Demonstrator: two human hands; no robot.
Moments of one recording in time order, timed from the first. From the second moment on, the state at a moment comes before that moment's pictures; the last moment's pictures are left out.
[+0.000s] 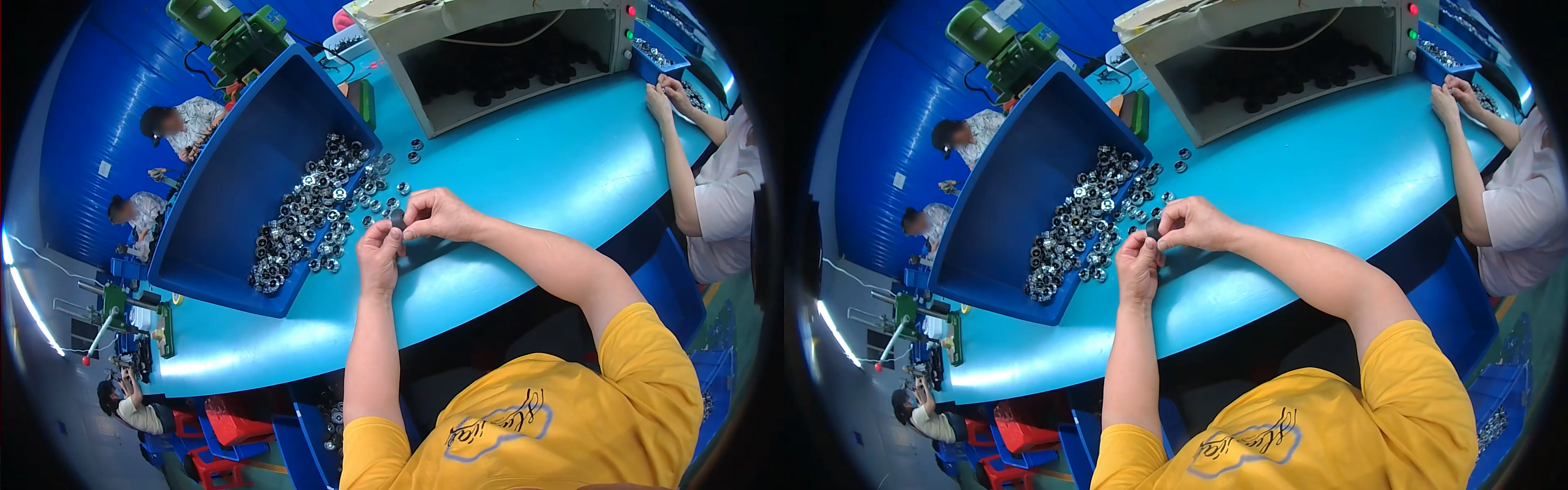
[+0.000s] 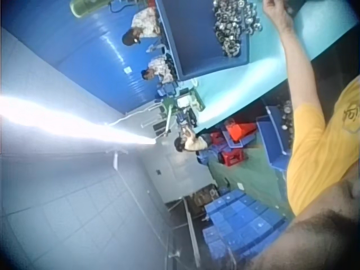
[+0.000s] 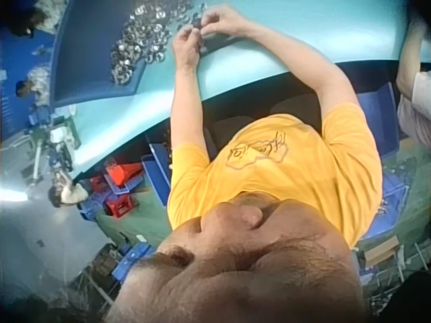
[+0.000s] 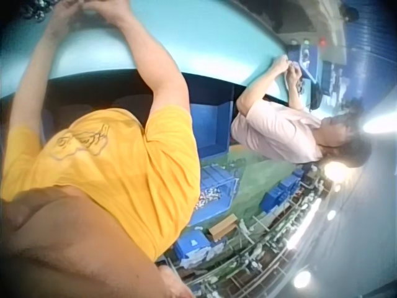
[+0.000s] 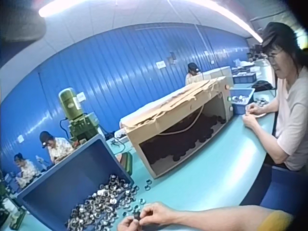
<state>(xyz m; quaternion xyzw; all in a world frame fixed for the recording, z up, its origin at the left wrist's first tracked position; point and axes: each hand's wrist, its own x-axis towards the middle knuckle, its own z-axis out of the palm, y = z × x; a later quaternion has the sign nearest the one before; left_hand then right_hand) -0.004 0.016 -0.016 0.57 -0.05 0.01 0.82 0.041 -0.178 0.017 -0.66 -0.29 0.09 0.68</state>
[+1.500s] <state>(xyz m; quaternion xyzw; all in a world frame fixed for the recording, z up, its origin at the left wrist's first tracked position) -0.002 0.018 -0.015 0.51 -0.07 0.01 0.86 0.043 -0.189 0.032 -0.67 -0.24 0.10 0.70</state>
